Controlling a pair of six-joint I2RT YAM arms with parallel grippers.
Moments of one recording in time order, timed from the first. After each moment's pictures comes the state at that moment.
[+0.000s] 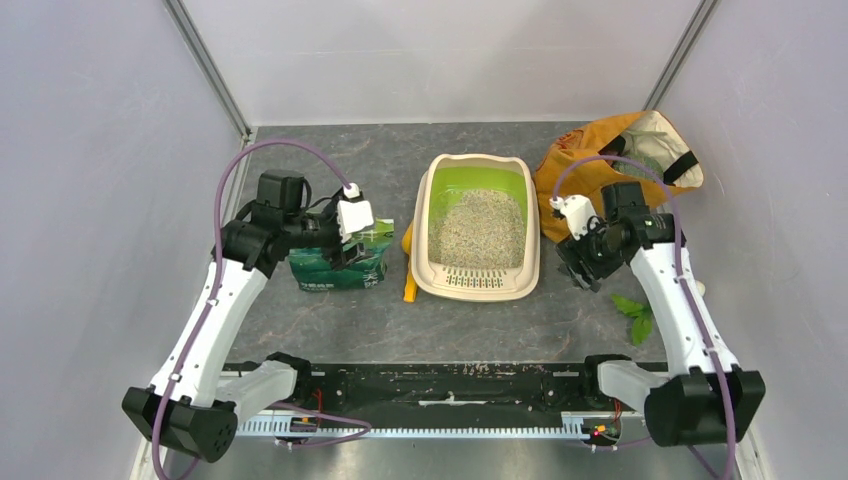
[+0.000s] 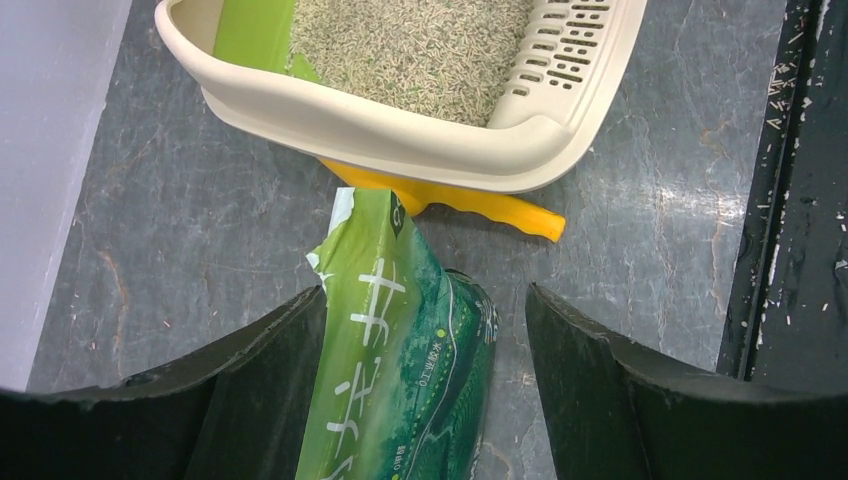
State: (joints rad) left arm -0.28 1.06 1.17 -0.87 0.71 0.90; right arm 0.08 1.10 1.09 -1.14 -0.17 -0.55
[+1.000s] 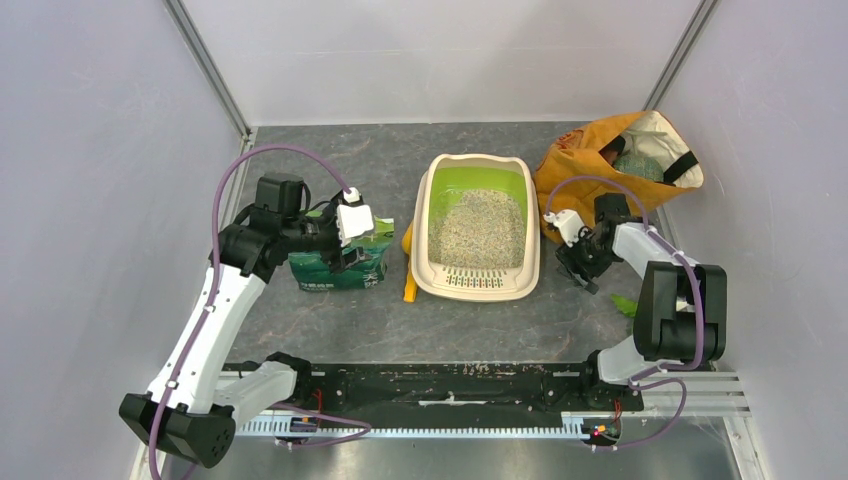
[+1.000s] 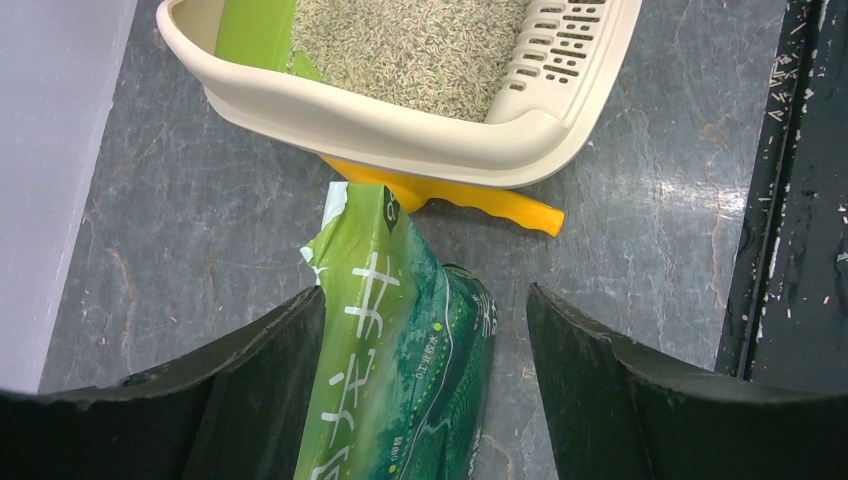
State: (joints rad) left arm -0.29 1.03 1.16 -0.88 0.68 0.91; right arm -0.10 1.52 0.86 -0.64 -0.17 -0.81
